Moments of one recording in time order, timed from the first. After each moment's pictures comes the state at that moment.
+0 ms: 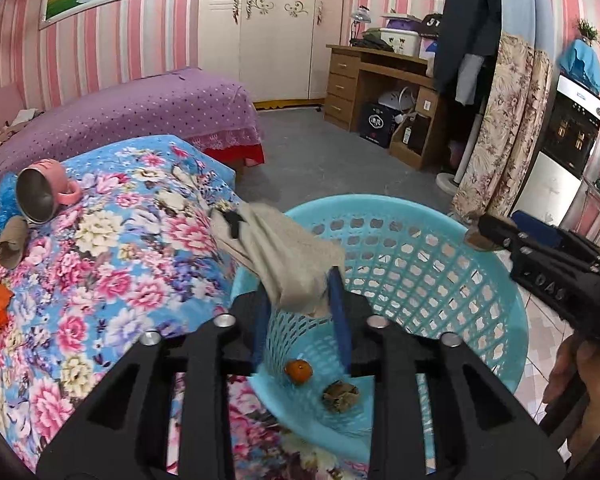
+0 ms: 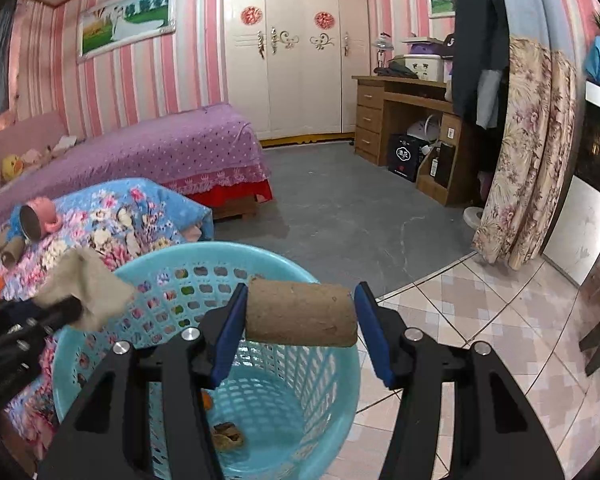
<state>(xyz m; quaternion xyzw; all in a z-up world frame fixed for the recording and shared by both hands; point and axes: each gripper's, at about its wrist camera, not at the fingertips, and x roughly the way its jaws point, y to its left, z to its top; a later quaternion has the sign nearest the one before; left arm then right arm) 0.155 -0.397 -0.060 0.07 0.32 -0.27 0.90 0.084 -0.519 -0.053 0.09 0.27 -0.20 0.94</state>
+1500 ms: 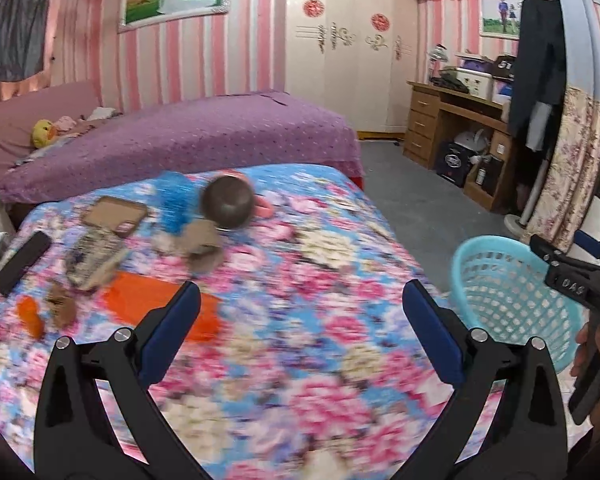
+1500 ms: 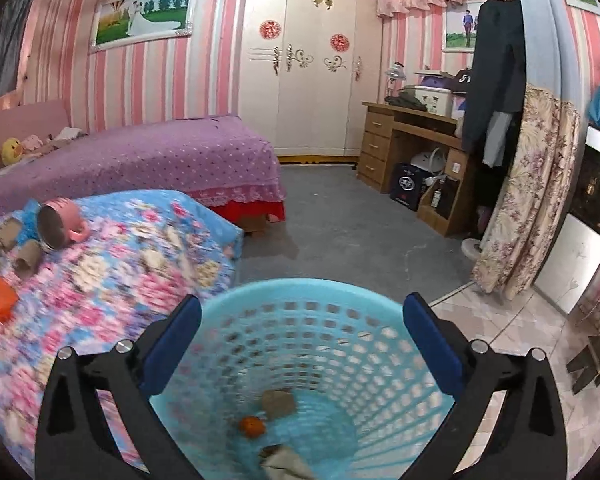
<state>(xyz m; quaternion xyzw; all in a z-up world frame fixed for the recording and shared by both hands) 0.169 -0.188 -0.005 0.04 0.27 -0.14 0.95 0.129 -0.406 -0.015 0.04 0.24 -0.21 0.95</state>
